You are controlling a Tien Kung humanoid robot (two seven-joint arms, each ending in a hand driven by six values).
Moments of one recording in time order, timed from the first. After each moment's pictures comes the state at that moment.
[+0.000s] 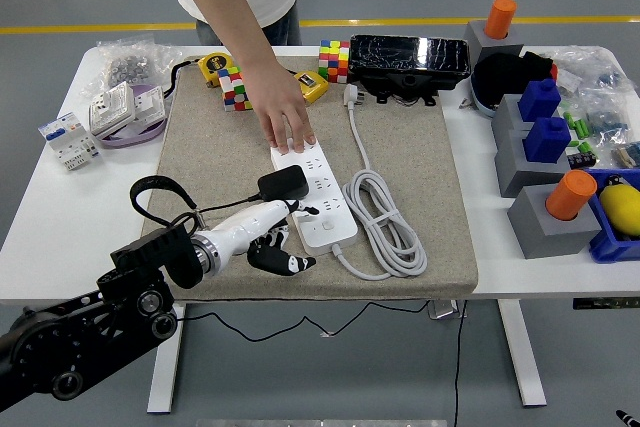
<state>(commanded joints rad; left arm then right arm) -0.46 0.31 -0.61 -1.45 1.61 0.01 0.35 0.05 -0.24 1.22 0.29 -0.72 -0.04 -0.07</state>
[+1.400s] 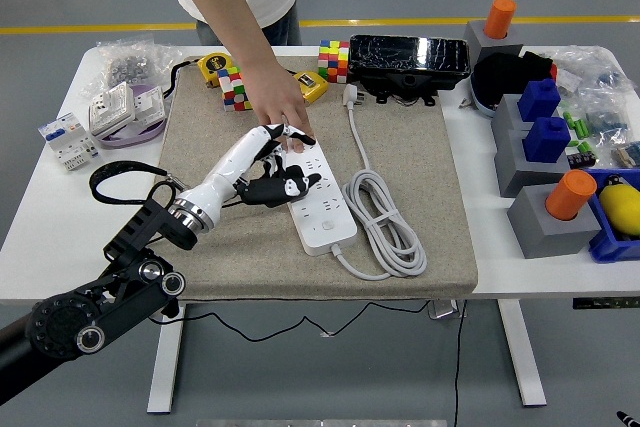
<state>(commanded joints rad) -0.50 0.24 -0.70 -1.22 1.47 0.41 -0.14 0.04 -0.24 1.23 0.29 -0.72 -0.04 -0.07</state>
